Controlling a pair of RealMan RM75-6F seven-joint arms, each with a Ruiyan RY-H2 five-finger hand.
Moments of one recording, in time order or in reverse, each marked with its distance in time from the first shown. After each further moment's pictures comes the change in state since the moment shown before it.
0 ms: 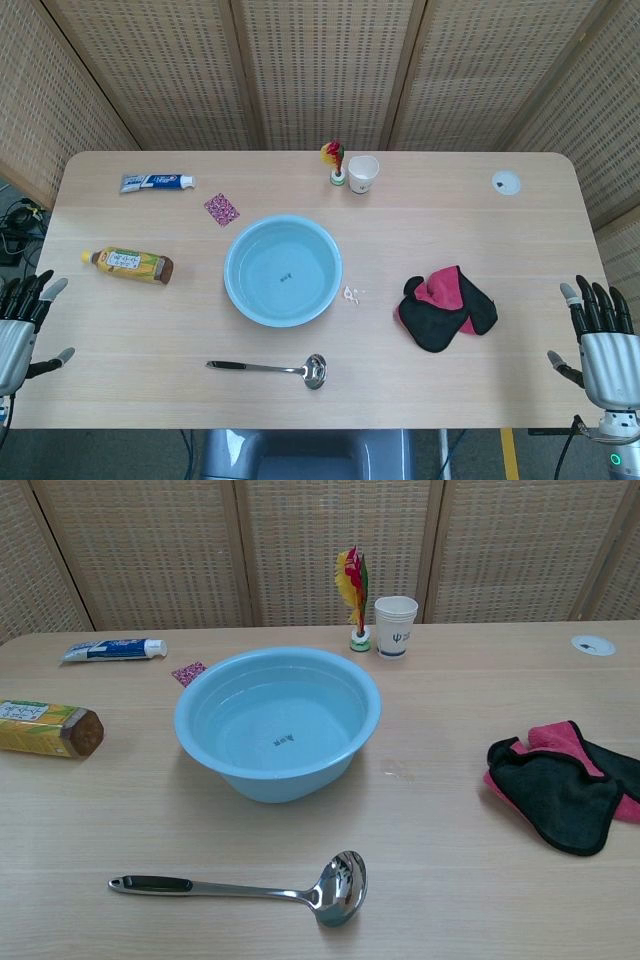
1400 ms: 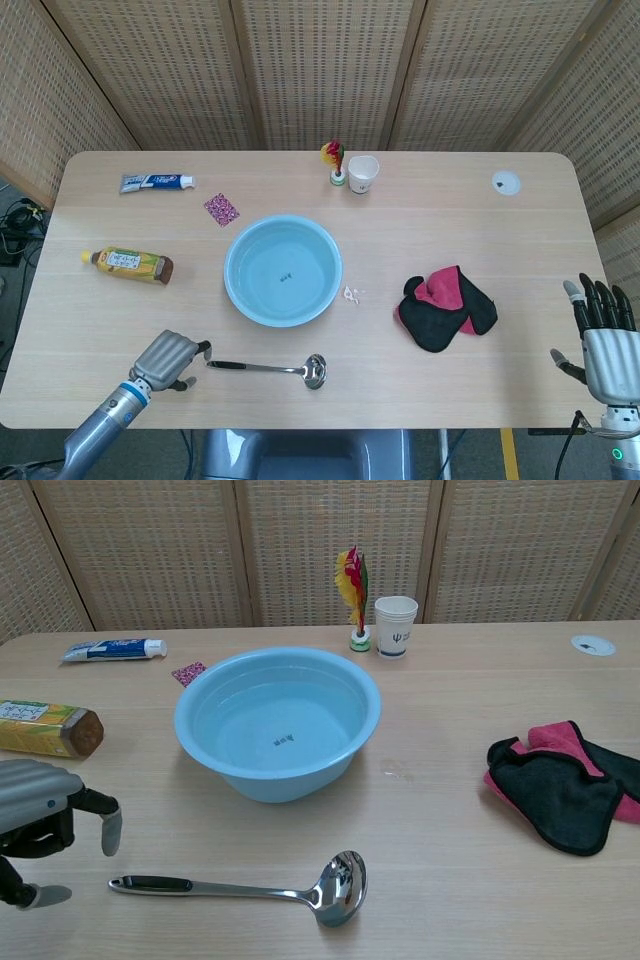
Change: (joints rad) left arm -0.312 -0.271 0.043 -0.087 -0.157 -0.603 0.346; right arm 0.009 0.008 0.013 0.001 0.037 -0.036 0.016
